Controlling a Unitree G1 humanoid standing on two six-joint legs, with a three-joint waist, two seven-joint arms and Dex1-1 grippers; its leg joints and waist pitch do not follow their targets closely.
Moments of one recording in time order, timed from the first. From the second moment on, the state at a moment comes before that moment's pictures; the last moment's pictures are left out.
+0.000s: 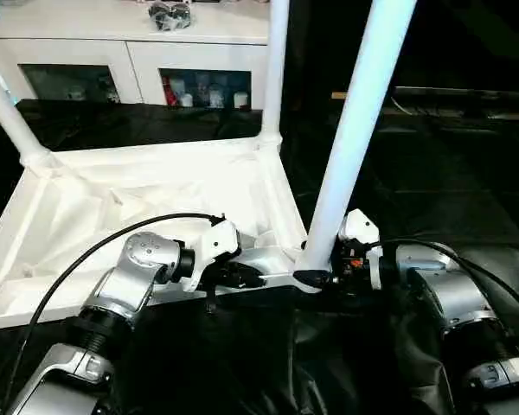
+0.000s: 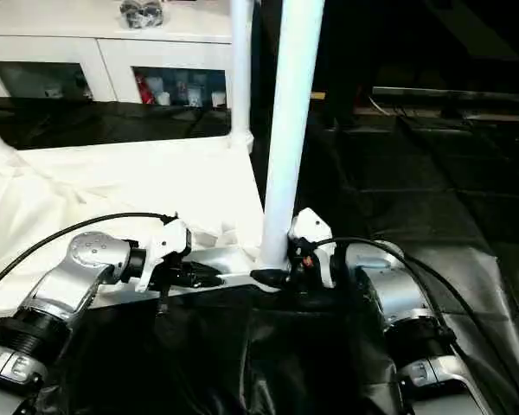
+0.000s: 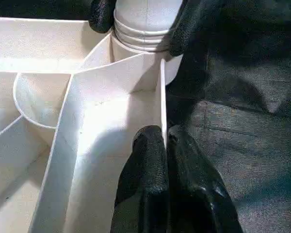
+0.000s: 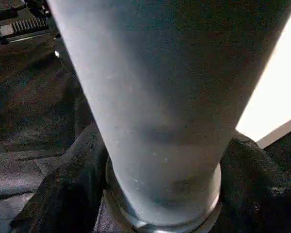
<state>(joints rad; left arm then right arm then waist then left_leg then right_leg) -0.51 0.35 -0.25 0.48 0.00 0.10 -1.26 -0.46 -0.36 0.16 0.50 0.11 0.12 1.19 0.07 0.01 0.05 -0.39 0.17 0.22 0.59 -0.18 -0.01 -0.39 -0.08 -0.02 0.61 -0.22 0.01</state>
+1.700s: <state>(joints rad) -0.52 0.31 -0.25 0.49 0.02 0.13 -1.22 -0.46 -0.37 0.15 0.52 0.11 0.10 1.17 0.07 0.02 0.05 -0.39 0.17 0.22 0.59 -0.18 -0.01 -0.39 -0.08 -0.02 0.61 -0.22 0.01</state>
